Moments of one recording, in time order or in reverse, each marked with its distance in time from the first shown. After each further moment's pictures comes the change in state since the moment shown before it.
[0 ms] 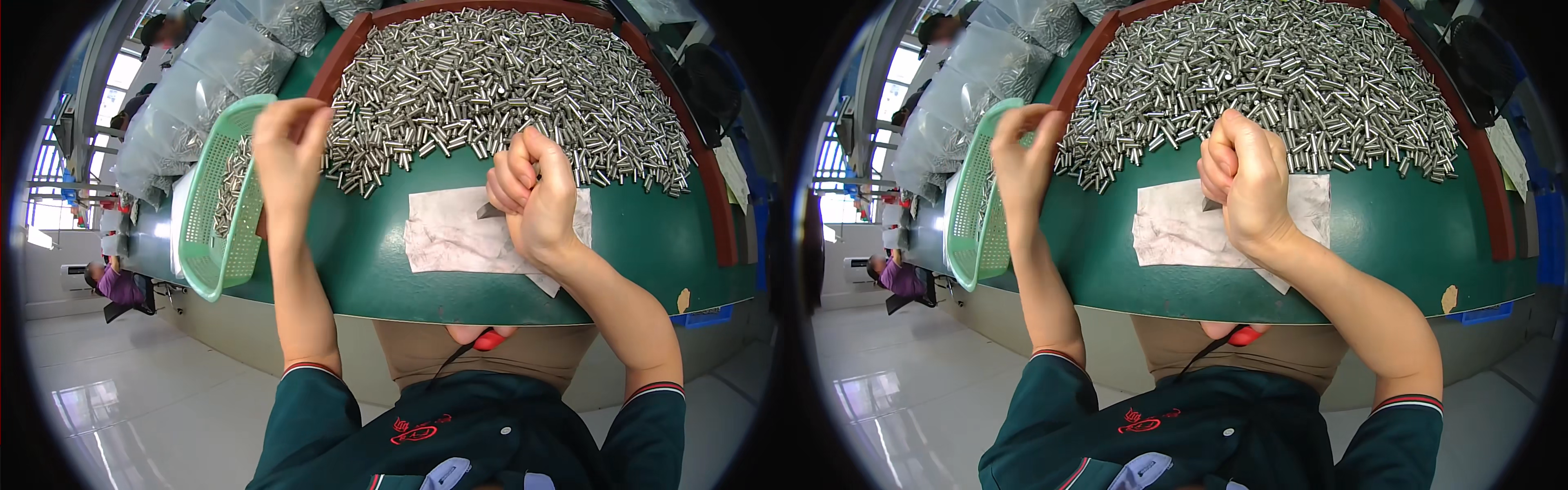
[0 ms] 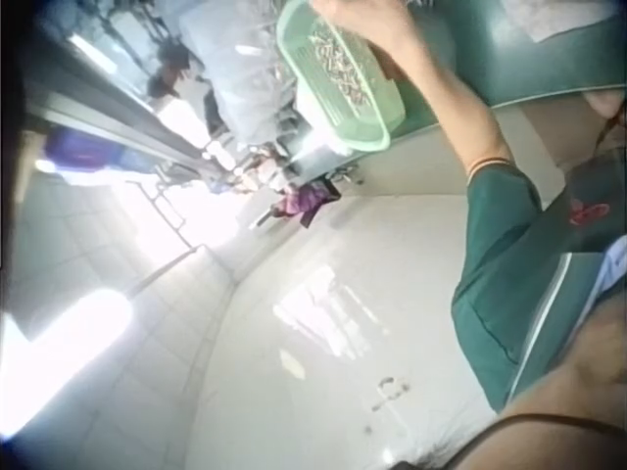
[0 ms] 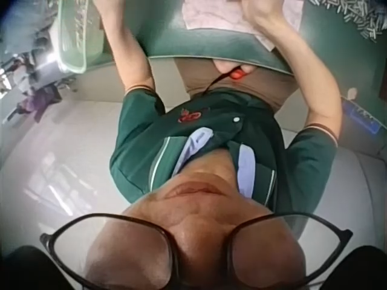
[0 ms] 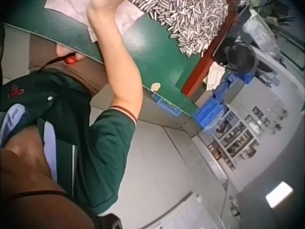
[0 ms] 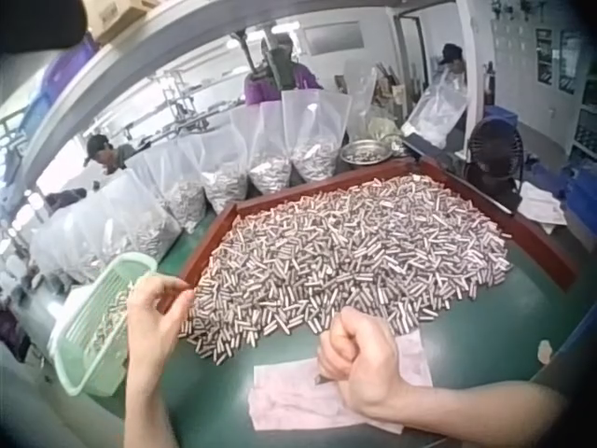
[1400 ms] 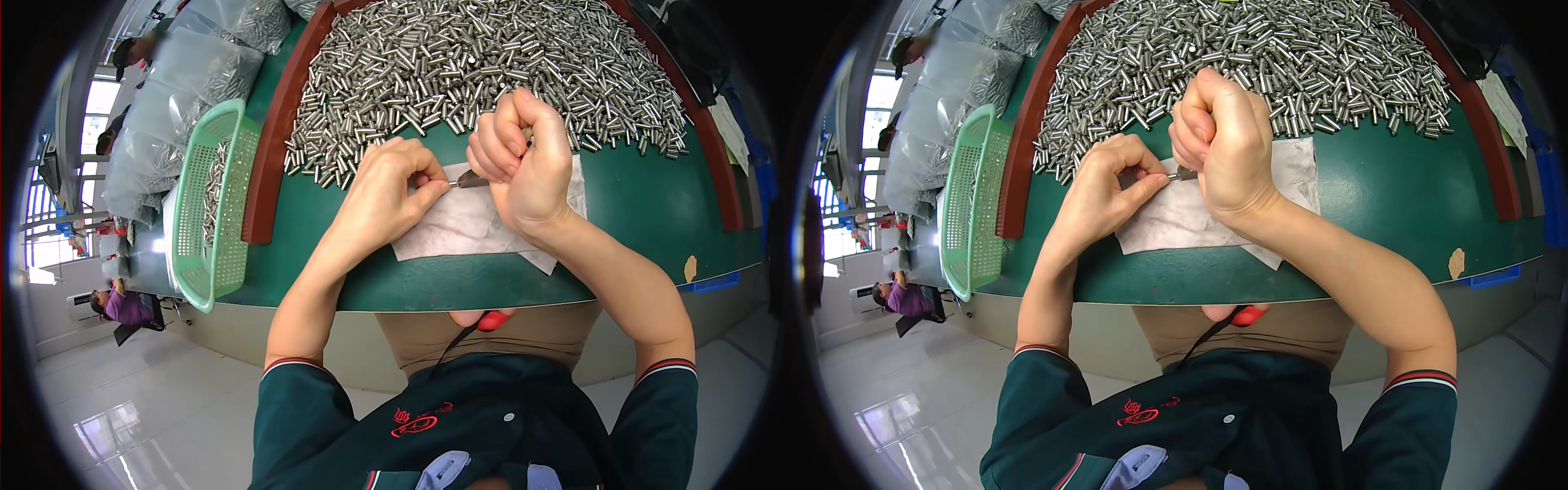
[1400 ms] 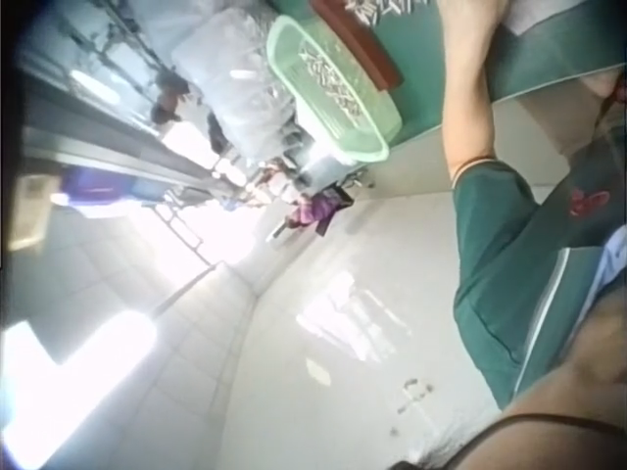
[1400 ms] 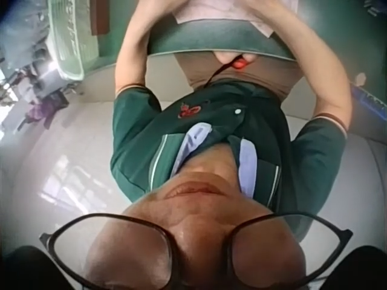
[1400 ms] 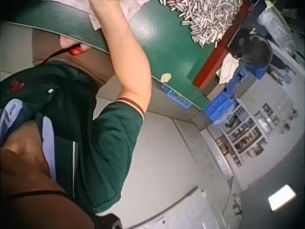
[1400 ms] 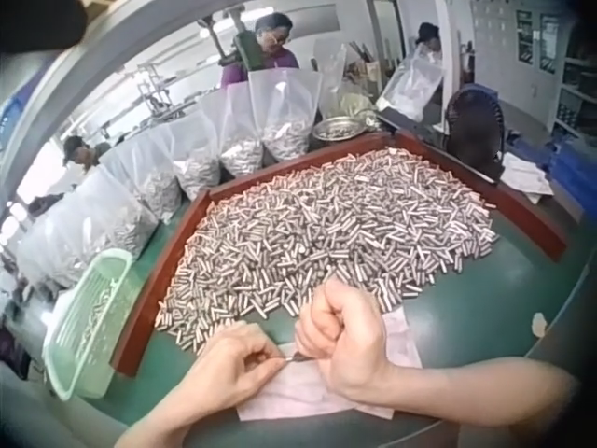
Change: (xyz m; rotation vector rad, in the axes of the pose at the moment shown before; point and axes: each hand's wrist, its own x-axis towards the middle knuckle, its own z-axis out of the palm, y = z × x) left_hand -0.048 0.059 0.040 -0.220 -0.787 0.126; right_hand 0.001 -0.002 0.000 0.084 0.011 -0.100
